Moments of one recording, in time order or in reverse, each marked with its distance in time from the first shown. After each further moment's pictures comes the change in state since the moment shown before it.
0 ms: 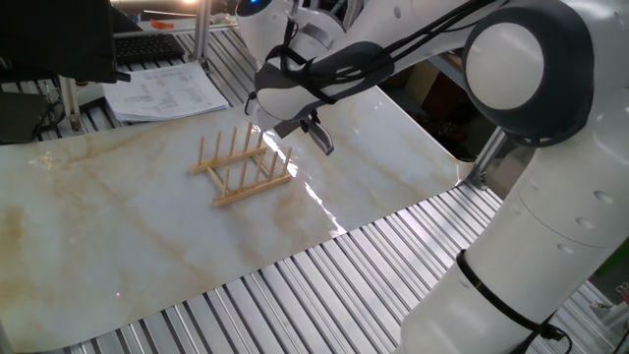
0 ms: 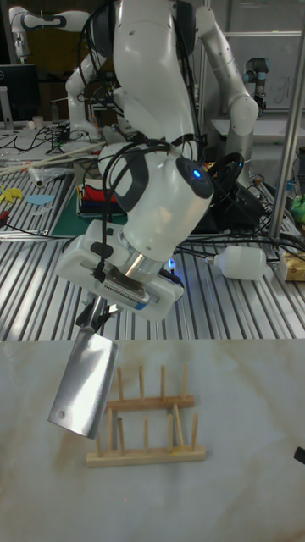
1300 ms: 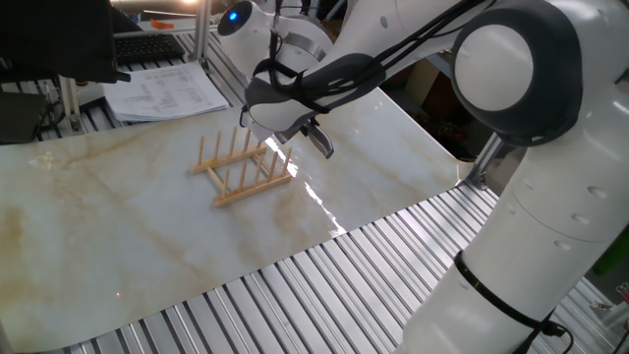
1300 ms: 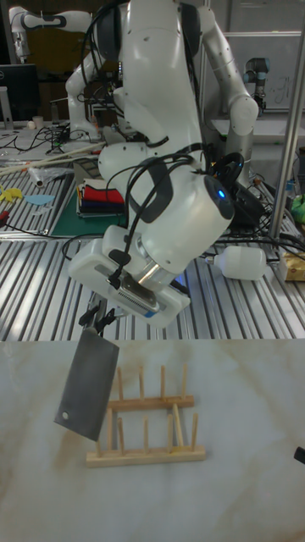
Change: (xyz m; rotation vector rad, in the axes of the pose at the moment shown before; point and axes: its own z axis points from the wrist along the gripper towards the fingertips) arm 0.002 0.009 0.002 0.106 0.015 -0.029
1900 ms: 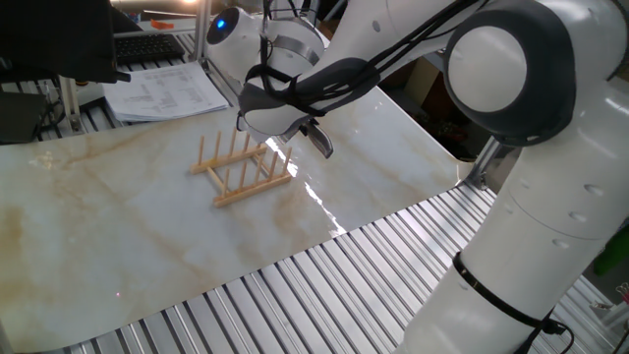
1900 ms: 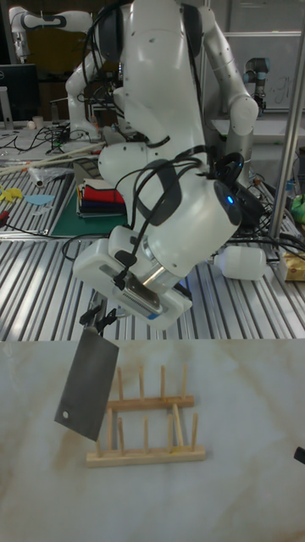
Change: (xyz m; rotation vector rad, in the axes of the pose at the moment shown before) arm 0.000 0.002 -0.002 0.059 0.005 -0.003
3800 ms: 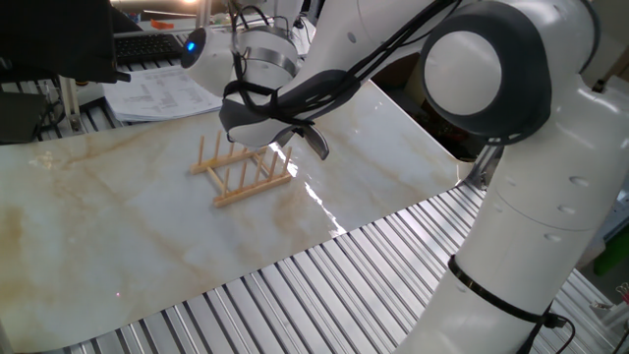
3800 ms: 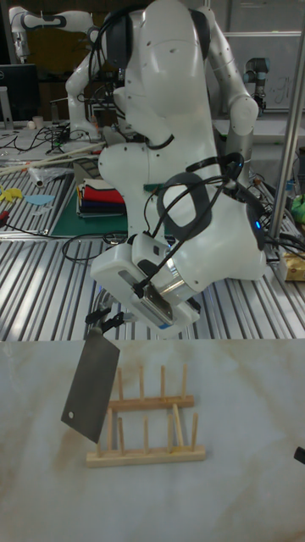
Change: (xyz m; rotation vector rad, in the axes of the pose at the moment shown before) arm -0.001 0.015 -0.007 0.148 0.020 -0.008
